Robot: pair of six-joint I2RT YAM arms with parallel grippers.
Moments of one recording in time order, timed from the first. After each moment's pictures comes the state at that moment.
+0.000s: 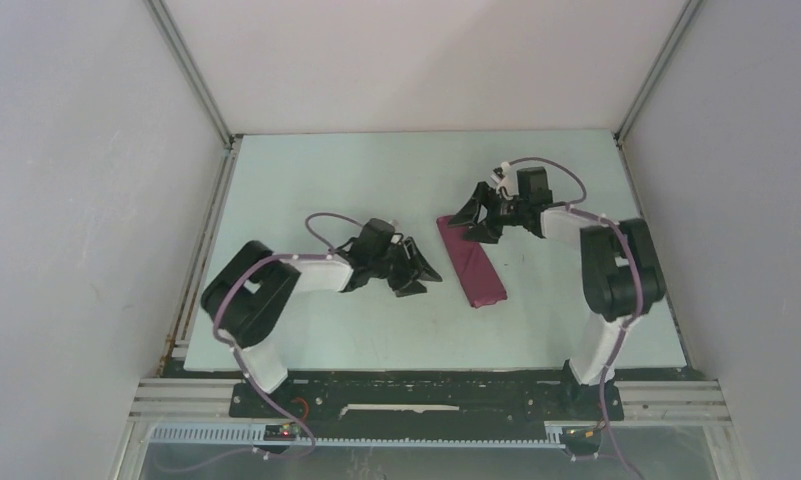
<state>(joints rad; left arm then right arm) -0.67 1.79 0.84 0.18 0.44 -1.14 0.19 1.78 1.05 -0.05 -0.83 0.65</state>
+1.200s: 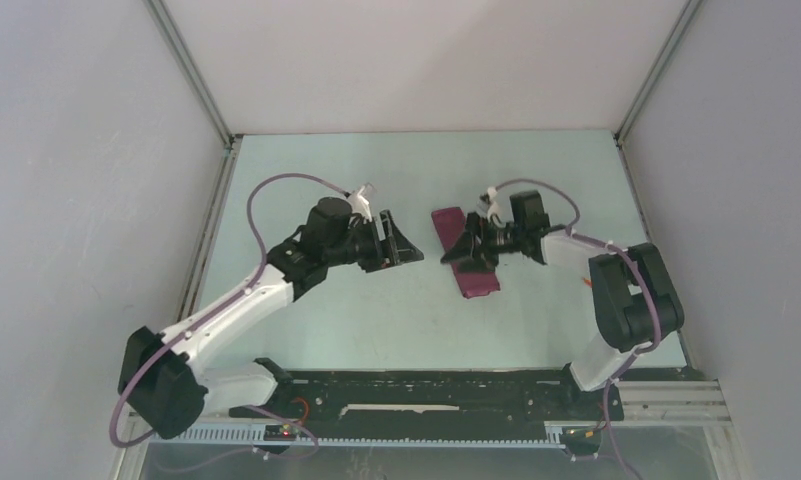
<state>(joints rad) -0.62 1.20 0.87 -0.22 0.38 -0.84 0.27 1.66 0.93 -0.06 -0.97 0.59</state>
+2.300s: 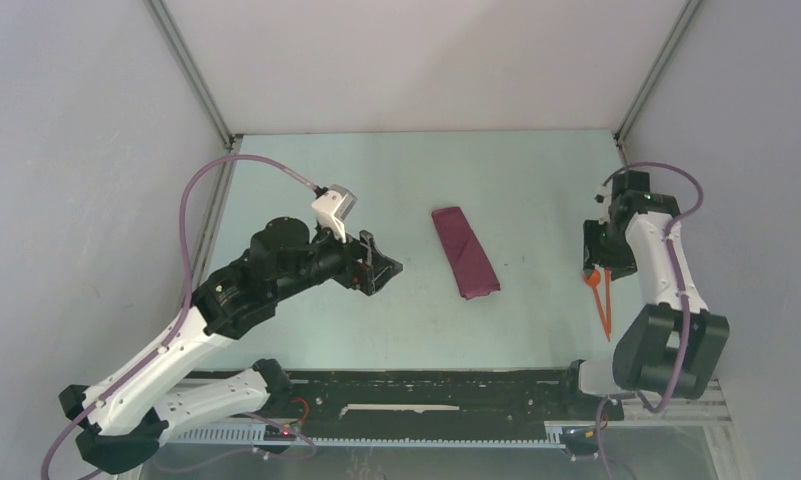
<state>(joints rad) -0.85 0.85 1.10 -0.57 0.06 -0.43 -0.21 1.35 1.18 -1.12 0.07 -0.02</state>
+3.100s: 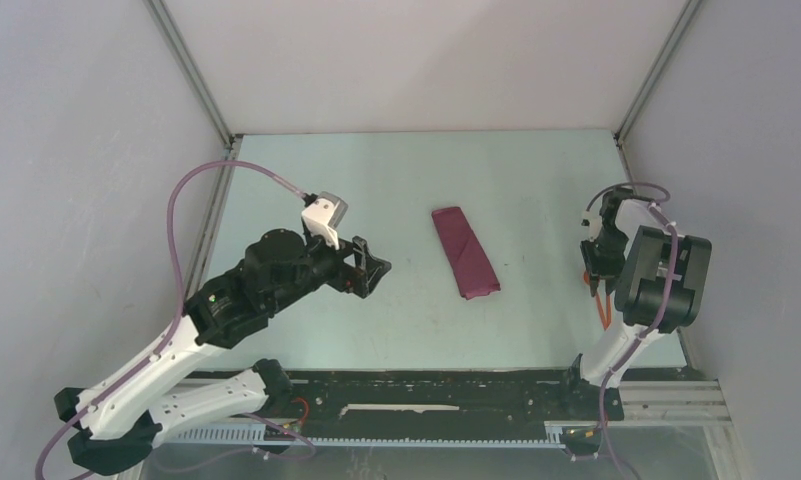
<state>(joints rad) -0.91 0.79 1.06 -0.59 -0.15 -0.36 -0.29 1.78 1.16 -0.97 0.12 -0.27</state>
